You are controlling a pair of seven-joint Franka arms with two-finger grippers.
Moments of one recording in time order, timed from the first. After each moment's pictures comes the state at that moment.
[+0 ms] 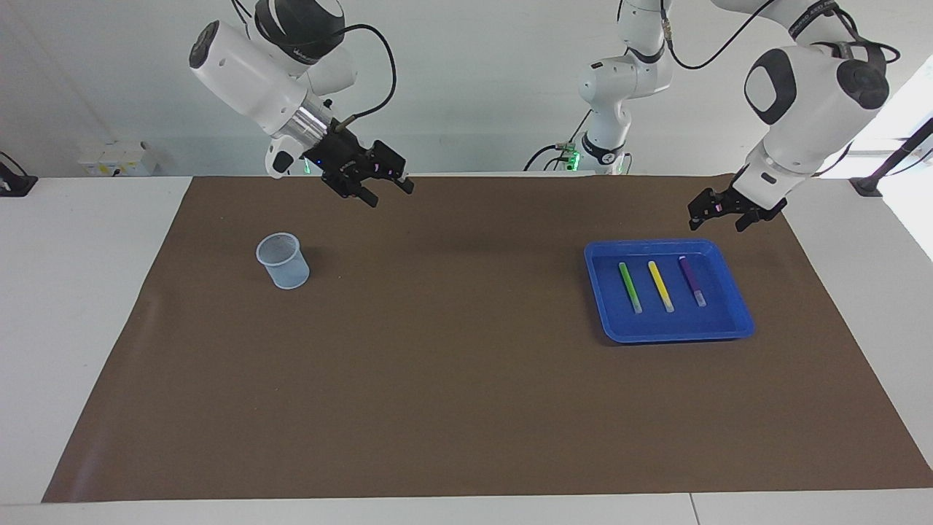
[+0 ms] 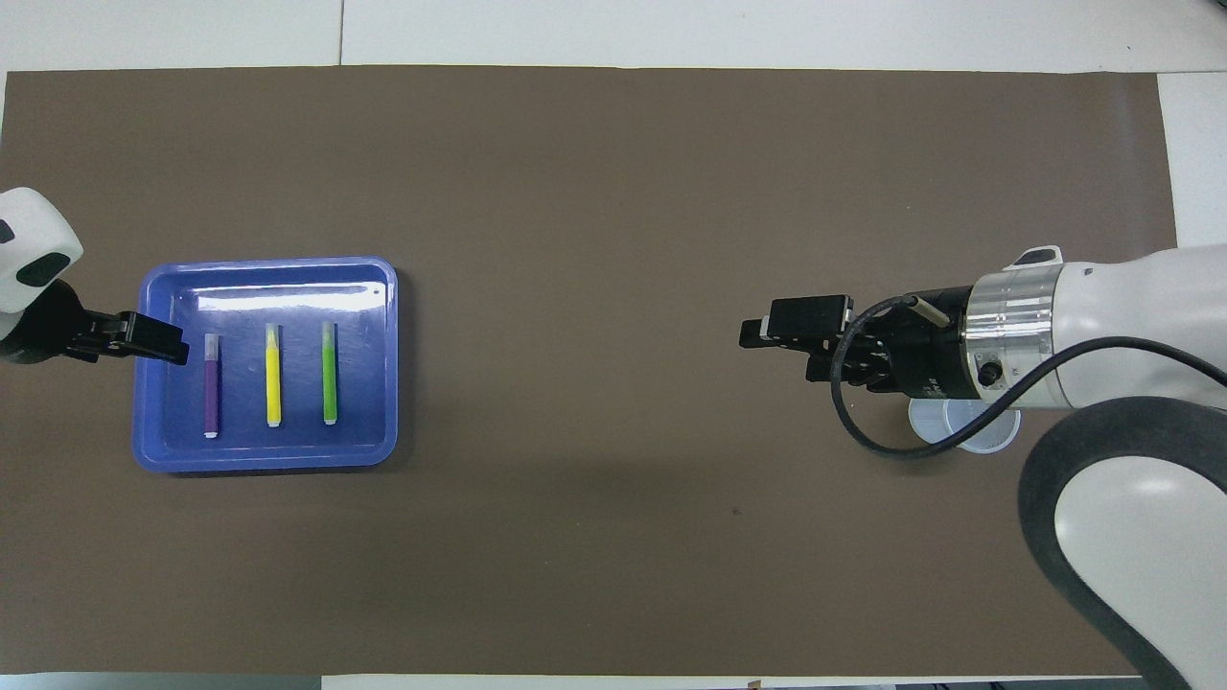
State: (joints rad) left arm 0.17 -0.03 -0.13 -1.94 -0.03 1.78 0.18; right arm 0.40 -0.19 -0.15 -2.06 0.73 2.02 0.27
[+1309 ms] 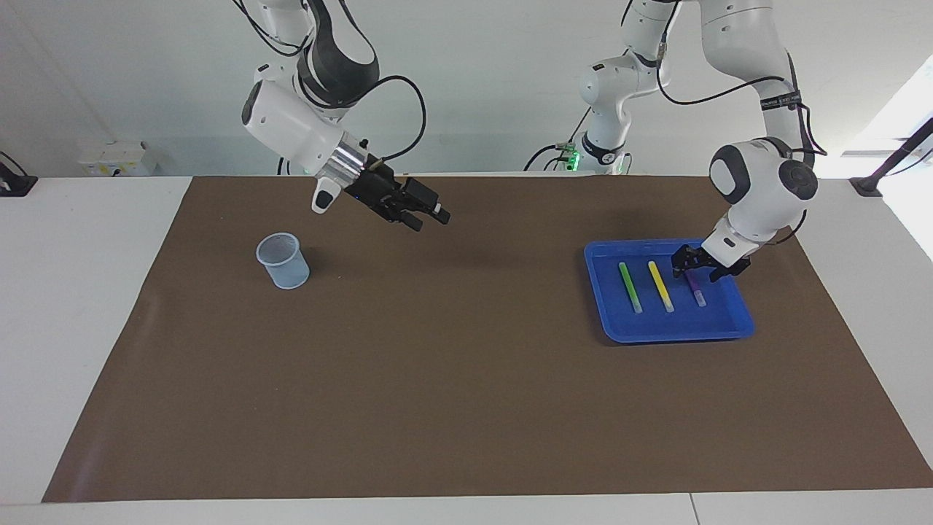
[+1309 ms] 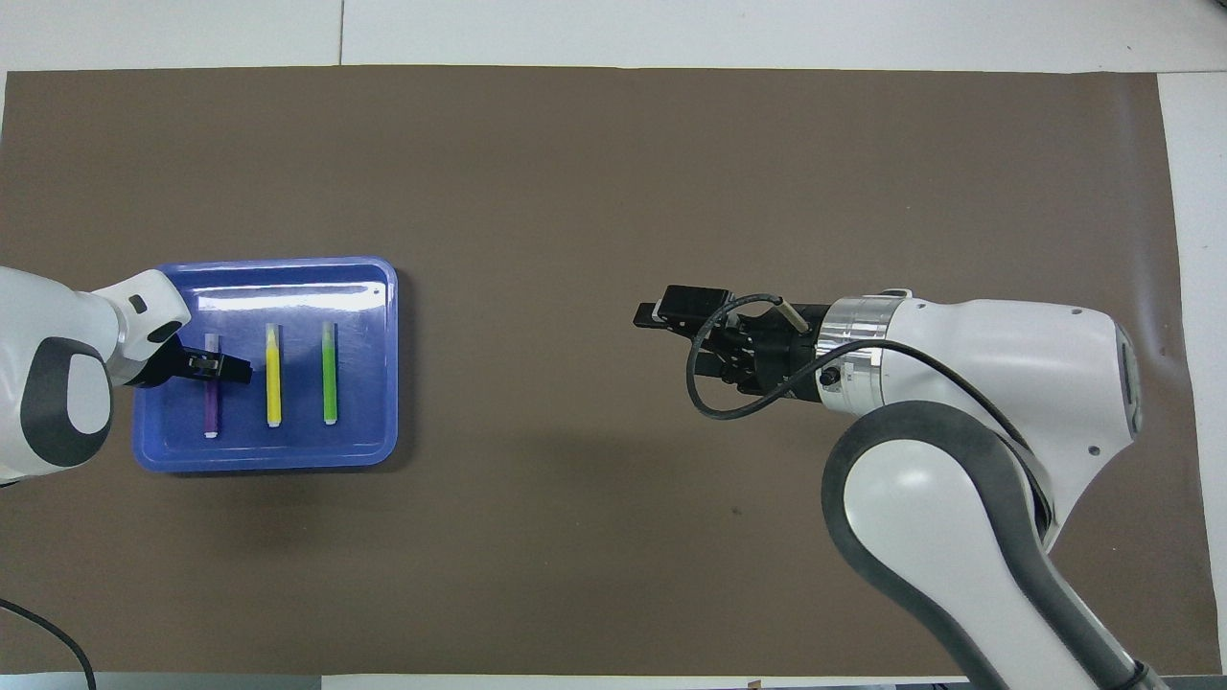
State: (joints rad) left arm 0.24 0.16 -0.13 -2.22 -0.03 2.31 0.33; right arm 0.57 -0.09 -0.15 -2.15 0.98 2.37 0.29
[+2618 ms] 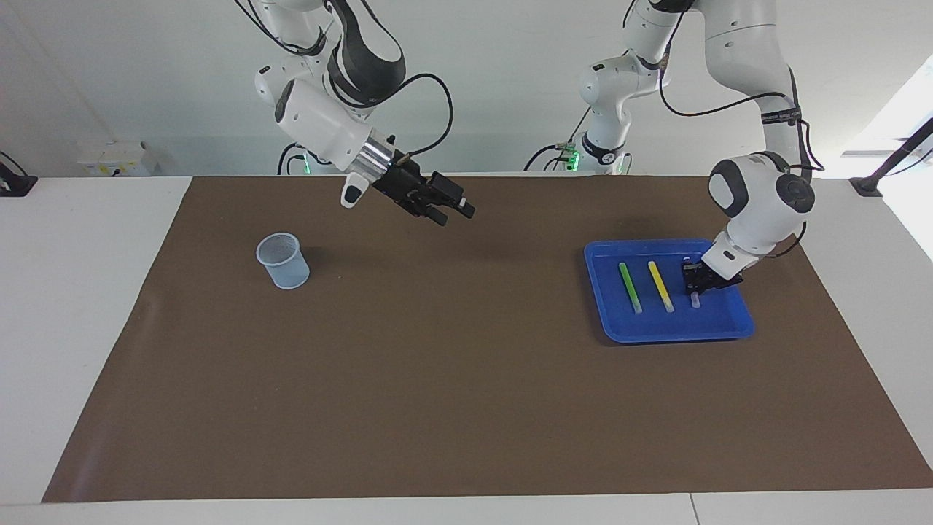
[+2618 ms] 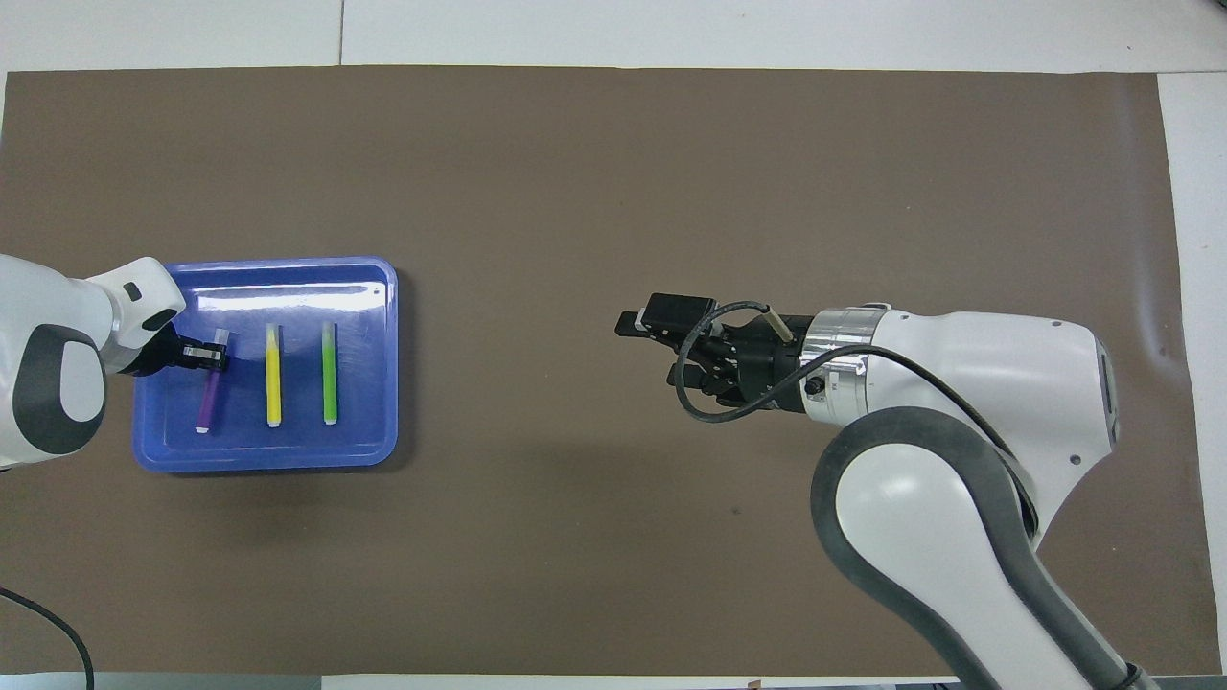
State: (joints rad) left arm 0.24 0.17 -0.14 -2.15 -0.02 2.25 0.32; right arm 0.60 -0.09 -0.15 -2.15 1.06 2.38 0.28
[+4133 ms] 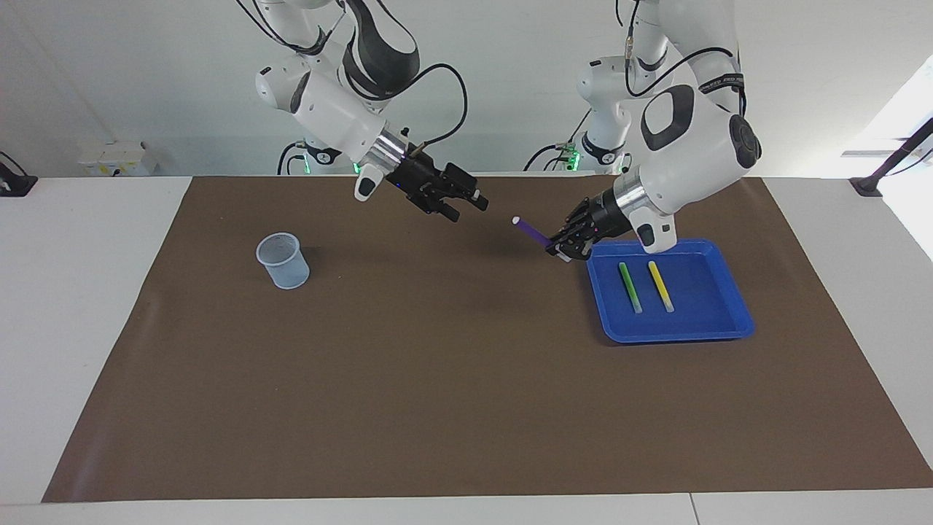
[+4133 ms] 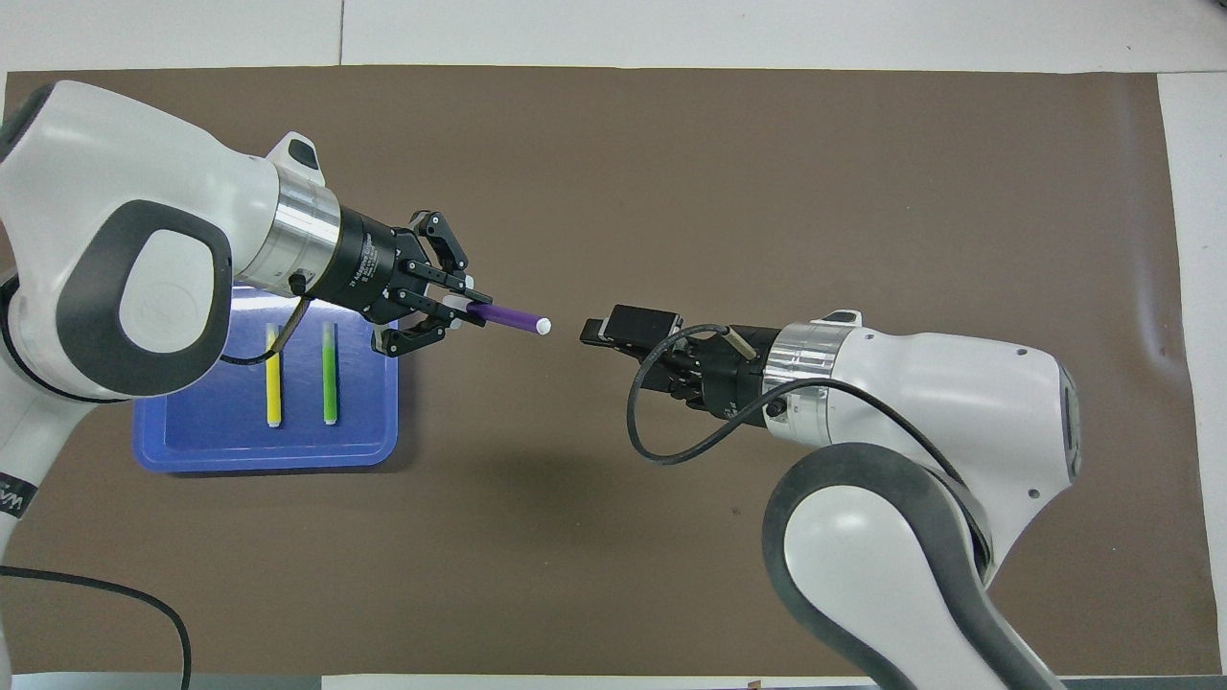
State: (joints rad) left arm 0.04 0.16 -0.40 -1.76 -0.61 1.87 -1.34; right arm 0.67 -0.09 -0.14 -2.14 1.08 2.48 0.26
